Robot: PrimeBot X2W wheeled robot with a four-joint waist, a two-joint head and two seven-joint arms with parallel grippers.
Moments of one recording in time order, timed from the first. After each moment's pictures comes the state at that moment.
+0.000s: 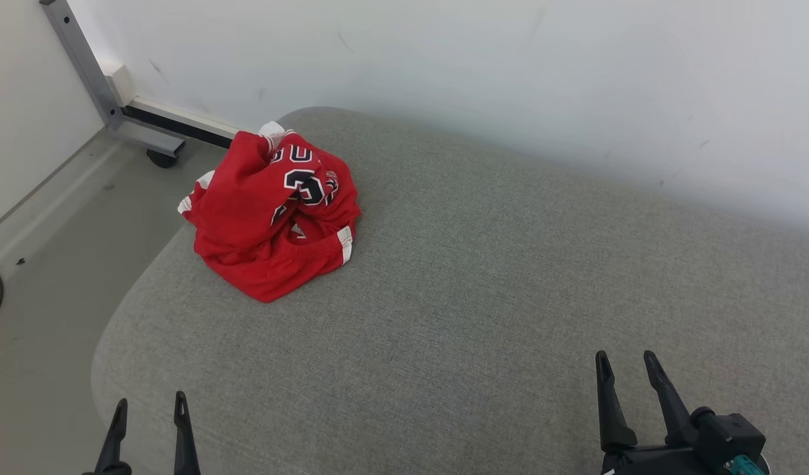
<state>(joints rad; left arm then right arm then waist) 0.04 0.06 0.10 0.18 -0.07 -0.03 -0.26 0.00 -0.05 -0.03 0.22 0.20 0.13 -0.26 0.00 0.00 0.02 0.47</state>
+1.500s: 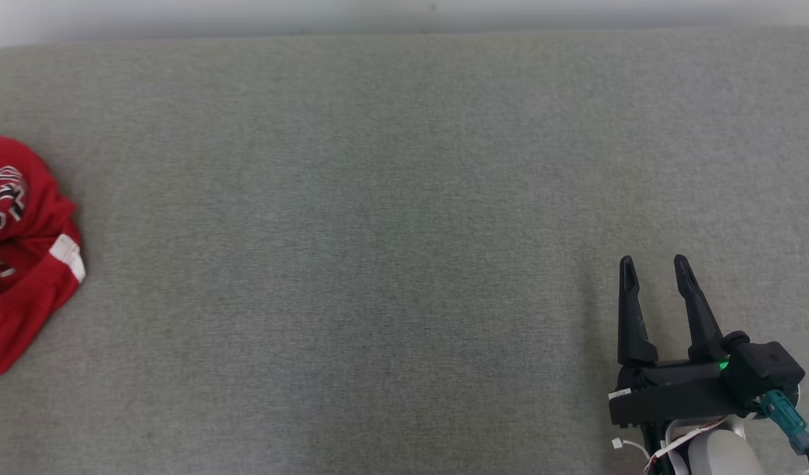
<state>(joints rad) -0.52 0.46 0.32 0.38 -0.20 -0.07 -0.12 -0.15 -0.05 -0.08 0.11 0.15 0.13 -0.26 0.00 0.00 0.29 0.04</state>
